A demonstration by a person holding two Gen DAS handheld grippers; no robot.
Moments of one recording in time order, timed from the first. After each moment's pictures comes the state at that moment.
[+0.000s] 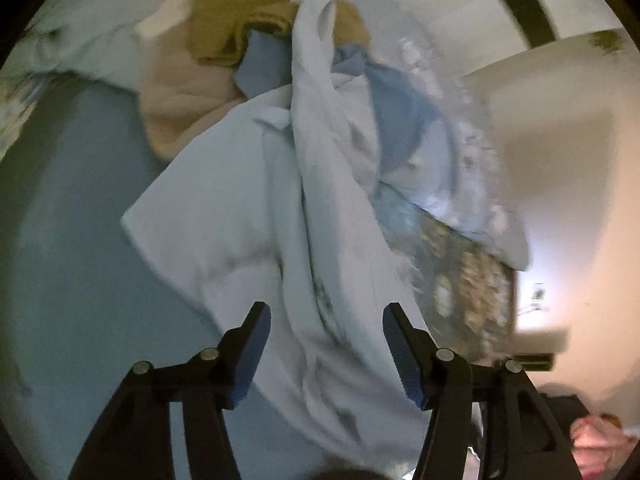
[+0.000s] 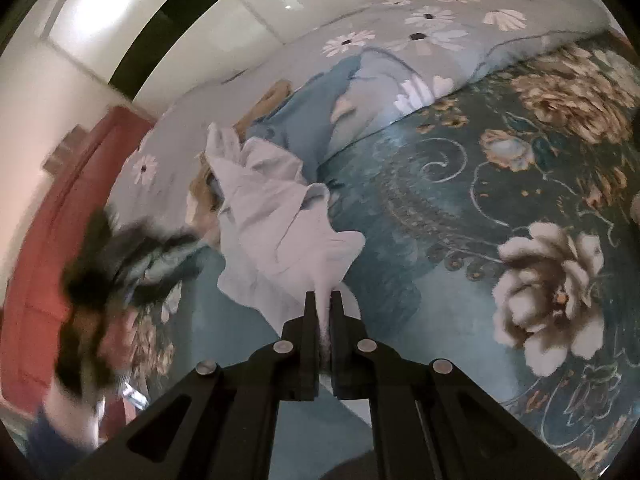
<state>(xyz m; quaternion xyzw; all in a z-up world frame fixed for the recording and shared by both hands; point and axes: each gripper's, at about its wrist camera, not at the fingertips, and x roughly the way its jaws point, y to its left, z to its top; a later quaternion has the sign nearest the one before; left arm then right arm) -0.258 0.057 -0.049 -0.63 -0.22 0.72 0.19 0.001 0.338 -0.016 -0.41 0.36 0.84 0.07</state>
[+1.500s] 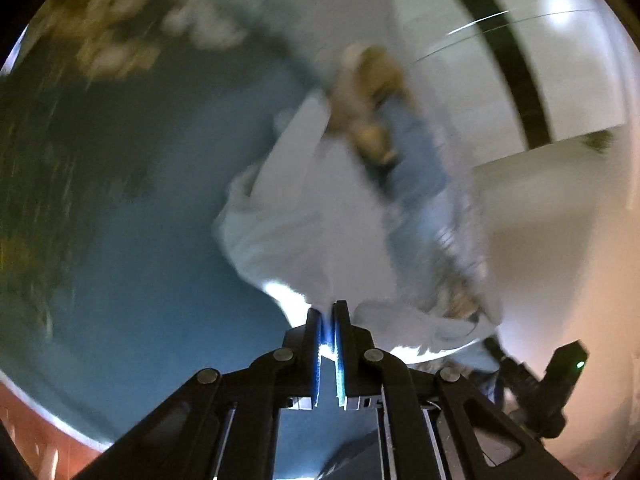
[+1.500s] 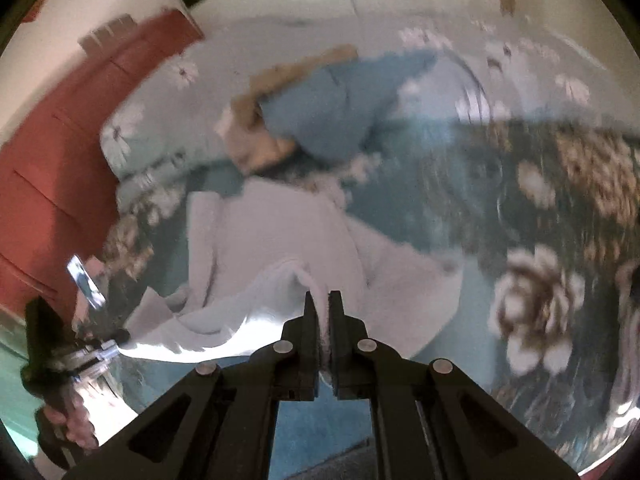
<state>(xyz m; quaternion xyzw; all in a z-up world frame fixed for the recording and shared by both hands) 0.029 -0.159 -0.098 -0.53 -0.39 0.74 0.11 0.012 0.263 0.000 -0.48 0.20 0.85 0.02</state>
